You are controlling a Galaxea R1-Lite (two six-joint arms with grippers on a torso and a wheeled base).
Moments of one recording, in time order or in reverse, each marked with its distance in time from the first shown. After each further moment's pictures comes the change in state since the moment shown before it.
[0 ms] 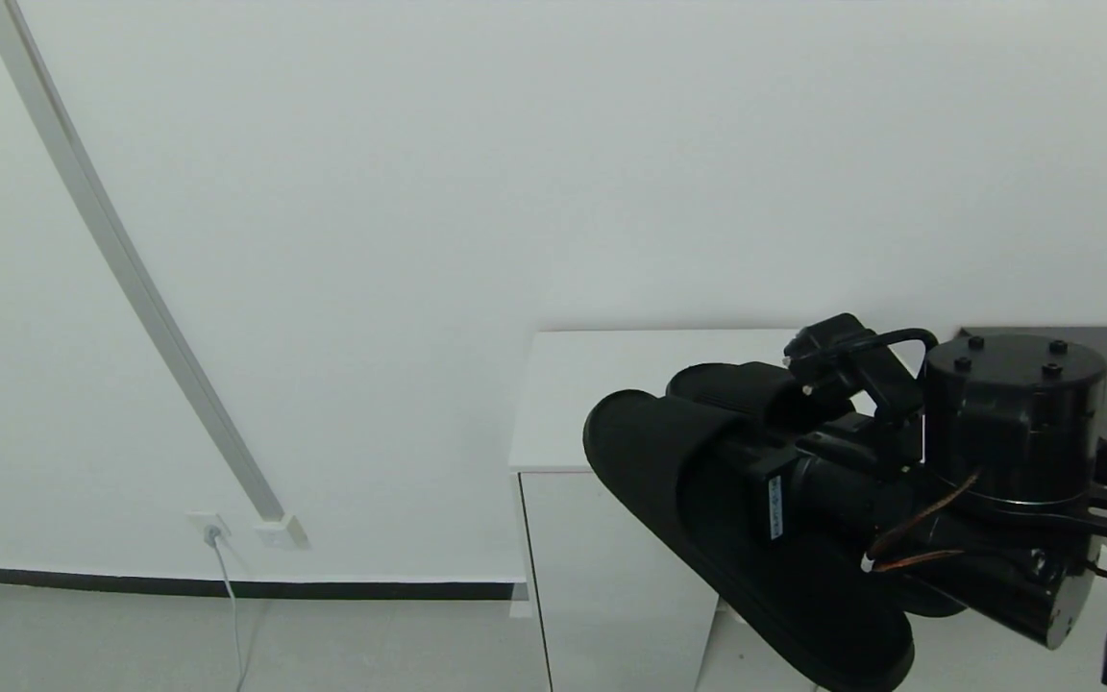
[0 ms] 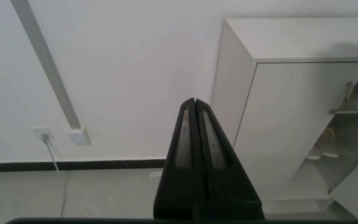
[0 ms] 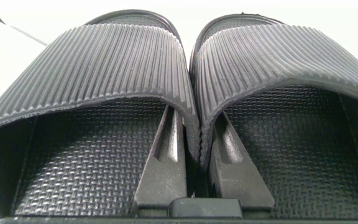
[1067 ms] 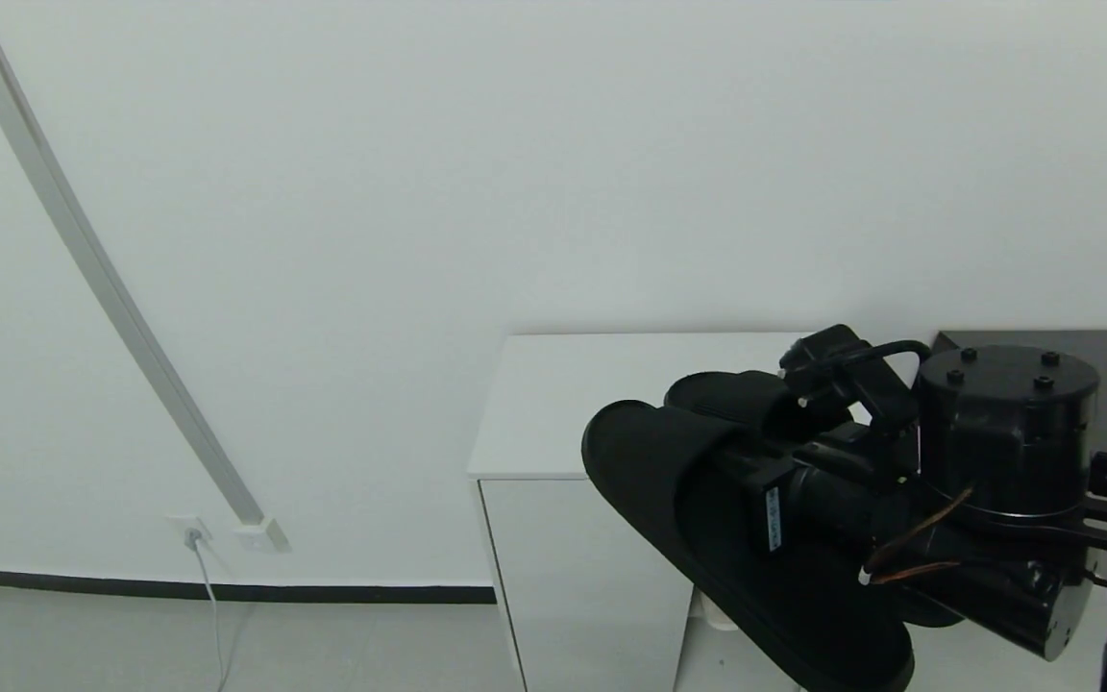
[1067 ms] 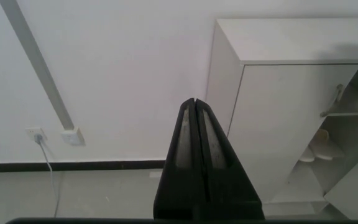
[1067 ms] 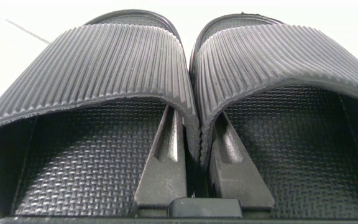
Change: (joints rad) left arm 0.000 0.000 0.000 0.000 0.003 -0.001; right arm 0.013 0.007 0.013 -0.003 0.000 0.000
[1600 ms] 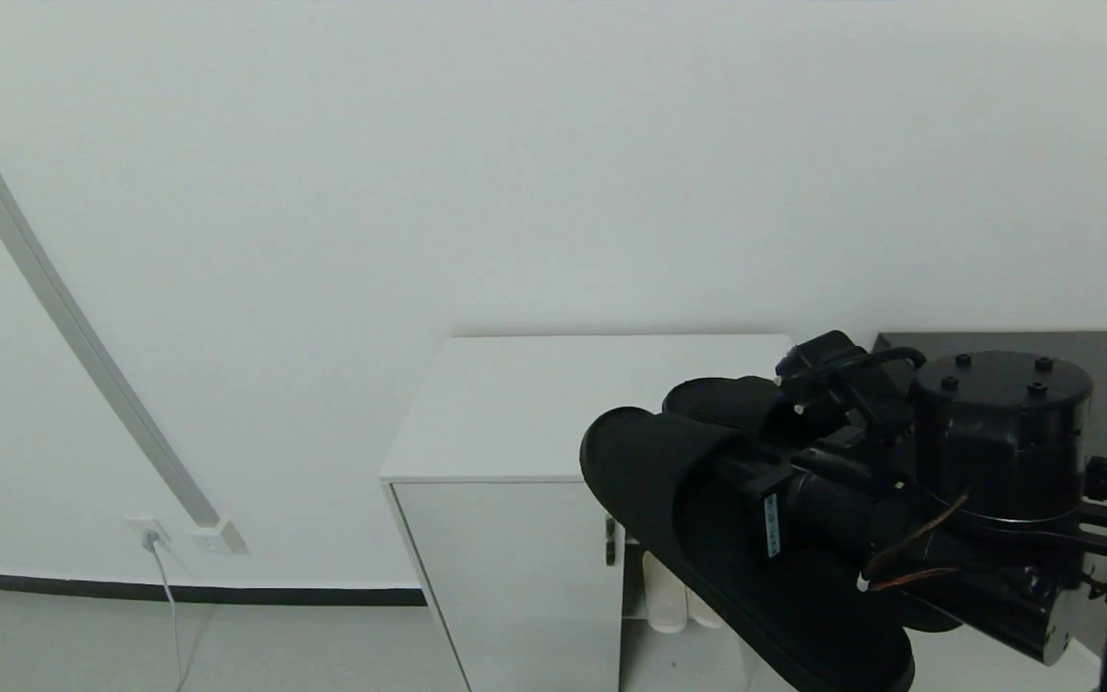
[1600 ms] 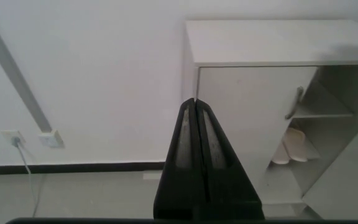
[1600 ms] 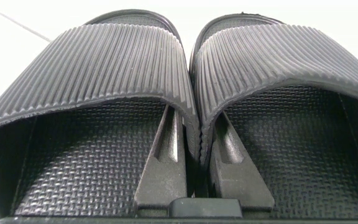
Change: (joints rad) left arm 0.000 0.000 0.000 0.000 0.000 0.001; right arm 0.001 0.000 0.007 0.003 0.000 0.000
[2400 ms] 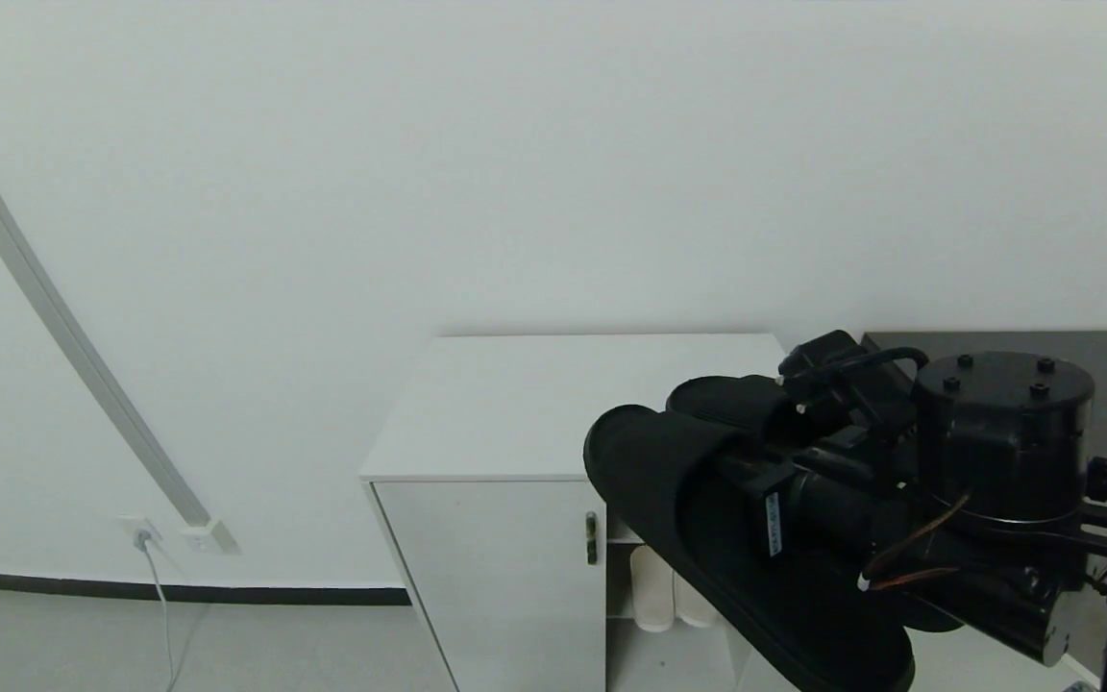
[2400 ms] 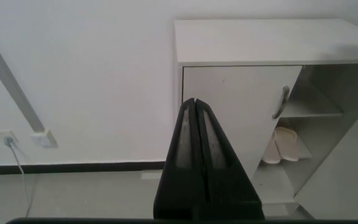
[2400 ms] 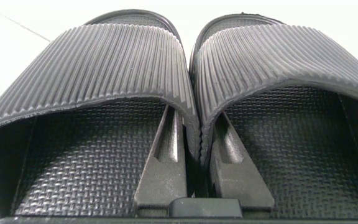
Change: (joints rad) left arm 0.000 0.000 0.000 0.000 -0.001 0.001; right arm 0.002 0.000 0.003 -0.003 -0.010 0.000
